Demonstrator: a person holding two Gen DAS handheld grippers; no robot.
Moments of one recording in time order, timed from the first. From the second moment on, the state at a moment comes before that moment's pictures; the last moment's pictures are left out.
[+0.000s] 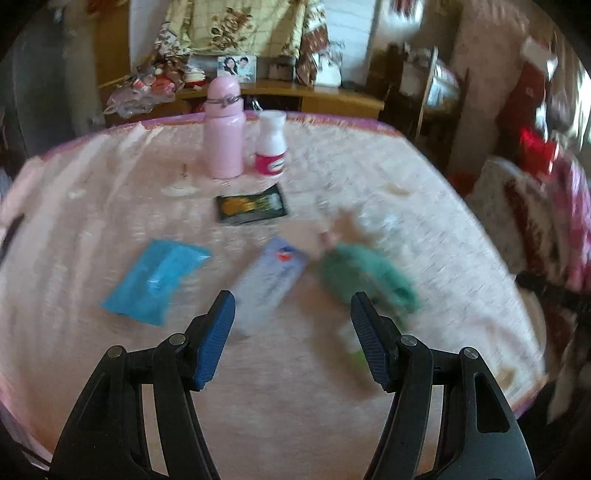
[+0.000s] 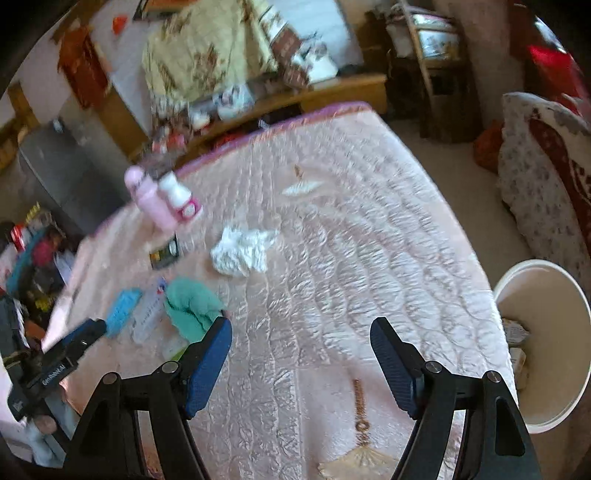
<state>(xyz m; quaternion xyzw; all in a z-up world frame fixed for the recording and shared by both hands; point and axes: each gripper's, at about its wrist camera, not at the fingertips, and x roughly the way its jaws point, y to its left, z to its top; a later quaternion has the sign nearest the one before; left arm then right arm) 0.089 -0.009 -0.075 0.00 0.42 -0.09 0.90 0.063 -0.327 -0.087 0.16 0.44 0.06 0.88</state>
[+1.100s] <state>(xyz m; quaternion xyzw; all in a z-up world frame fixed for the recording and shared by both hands) 0.192 0.100 -0.160 0.02 0.50 -0.05 0.87 0.166 -0.180 -0.146 0.02 0.48 0.21 0.85</state>
